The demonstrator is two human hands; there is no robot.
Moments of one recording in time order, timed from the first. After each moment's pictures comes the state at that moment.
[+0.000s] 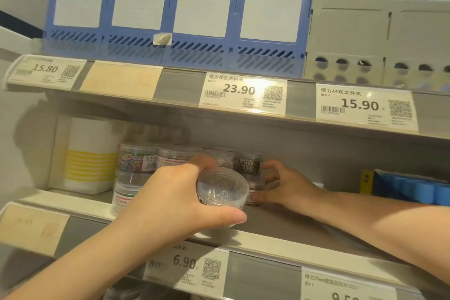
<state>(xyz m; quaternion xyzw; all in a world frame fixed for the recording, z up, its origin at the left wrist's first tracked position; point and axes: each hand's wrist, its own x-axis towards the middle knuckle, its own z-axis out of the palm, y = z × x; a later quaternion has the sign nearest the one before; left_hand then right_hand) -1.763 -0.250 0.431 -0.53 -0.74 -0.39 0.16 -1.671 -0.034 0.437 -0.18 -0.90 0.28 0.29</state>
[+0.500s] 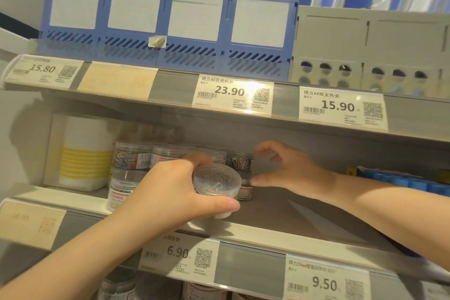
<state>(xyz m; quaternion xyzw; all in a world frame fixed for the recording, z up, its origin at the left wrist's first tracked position) -1.759 -0.249 0.437 -0.53 -0.74 -0.39 0.15 -1.640 -0.053 0.468 -0.15 -0.93 0.15 0.31</state>
